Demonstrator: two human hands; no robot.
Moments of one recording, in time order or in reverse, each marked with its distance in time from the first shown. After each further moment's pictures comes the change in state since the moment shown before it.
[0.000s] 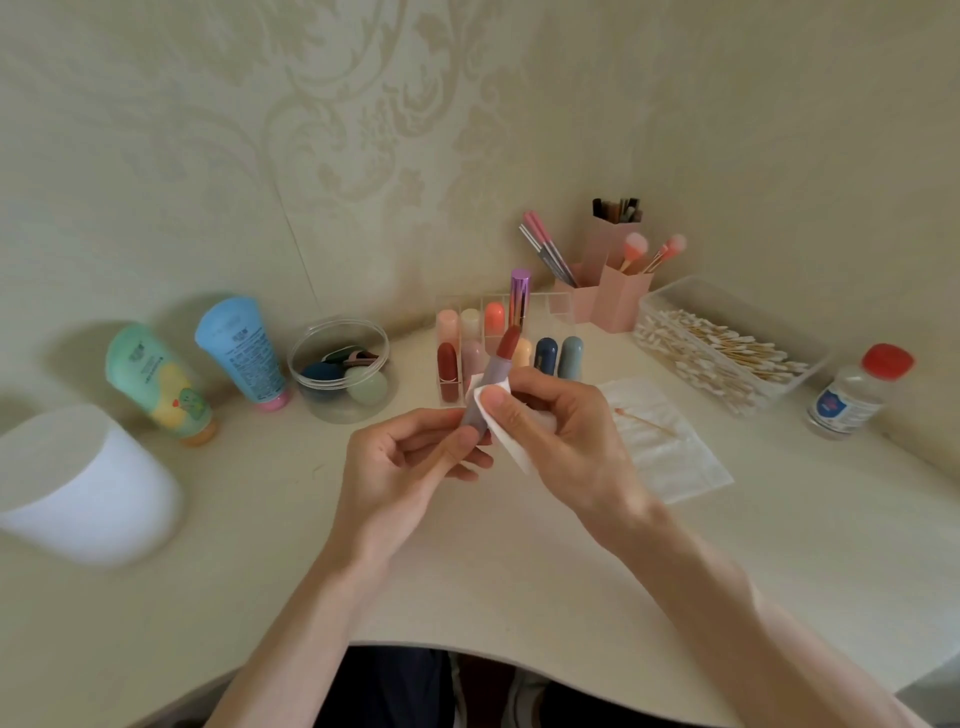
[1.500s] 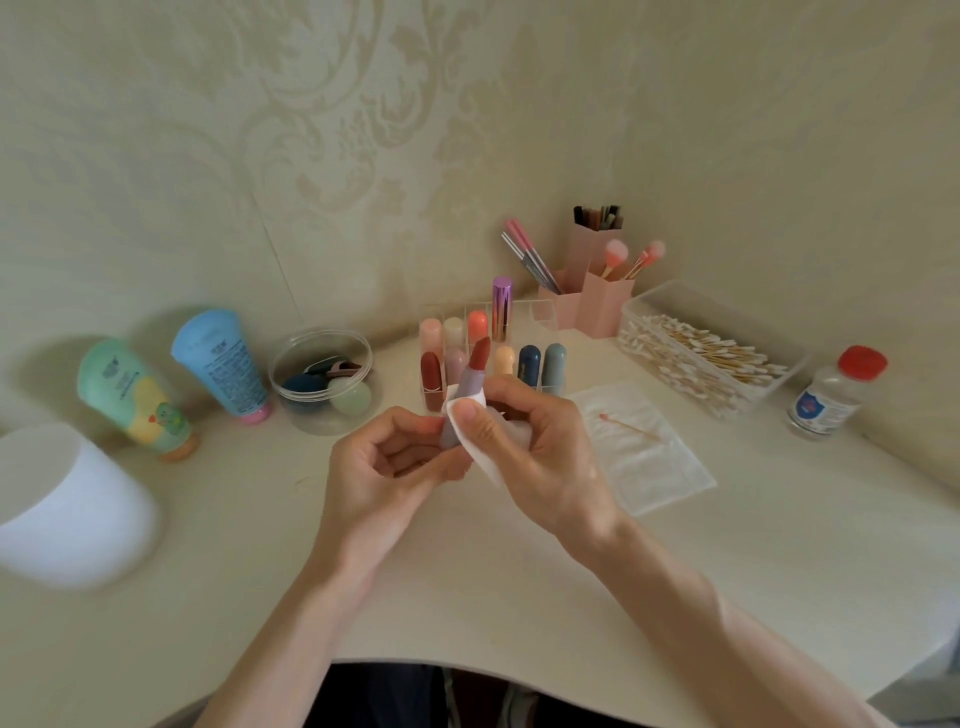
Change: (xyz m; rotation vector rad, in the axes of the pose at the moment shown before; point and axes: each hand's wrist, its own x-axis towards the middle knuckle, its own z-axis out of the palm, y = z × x) left_hand 0.002 0.003 0.003 -0.014 0.048 -0.042; right_hand -0.002 0.001 0.010 -0.074 0.029 -0.037
